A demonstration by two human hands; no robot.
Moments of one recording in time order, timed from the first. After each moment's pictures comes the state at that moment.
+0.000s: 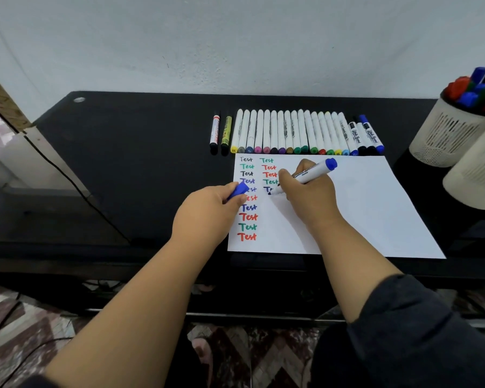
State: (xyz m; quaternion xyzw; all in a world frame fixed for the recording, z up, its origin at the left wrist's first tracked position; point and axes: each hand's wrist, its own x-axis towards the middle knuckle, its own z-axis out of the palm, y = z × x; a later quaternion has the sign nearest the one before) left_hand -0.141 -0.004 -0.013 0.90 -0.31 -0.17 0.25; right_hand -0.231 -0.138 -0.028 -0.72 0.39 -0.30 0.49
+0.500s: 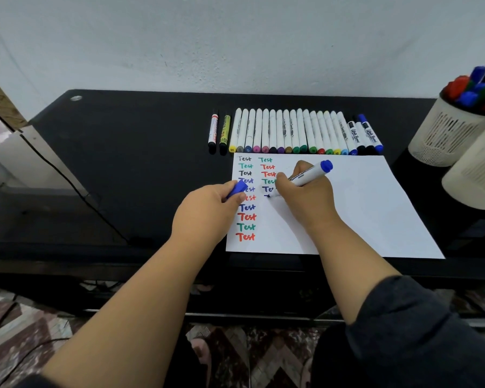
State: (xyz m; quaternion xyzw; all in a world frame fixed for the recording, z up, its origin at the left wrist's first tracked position) left_hand -0.140 -0.008 -0.013 0.90 -0.30 -0.18 0.26; right_hand -0.230 -0.137 -0.030 -0.75 0.39 -0.29 0.45
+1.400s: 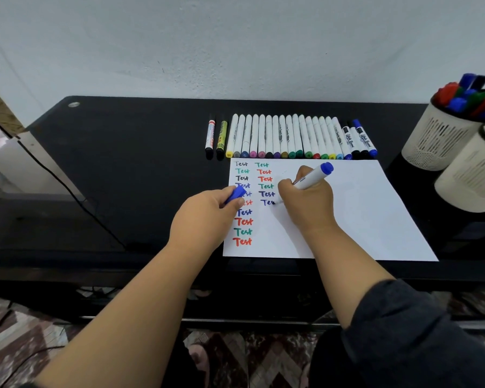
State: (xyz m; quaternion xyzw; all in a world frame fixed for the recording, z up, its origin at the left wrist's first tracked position) left_hand -0.143 -0.006 -0.013 0.89 -0.30 -0.18 0.28; right_hand -0.234 -0.135 -0.028 -0.73 0.41 -0.32 0.44
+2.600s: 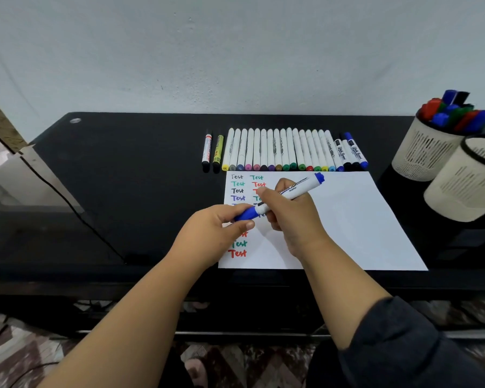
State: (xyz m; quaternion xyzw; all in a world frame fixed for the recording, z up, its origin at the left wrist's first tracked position) left_hand -0.149 -0.004 -0.009 0.83 -0.36 -0.23 0.36; right_hand -0.235 -0.116 -0.011 -0.62 0.32 -0.30 0.65
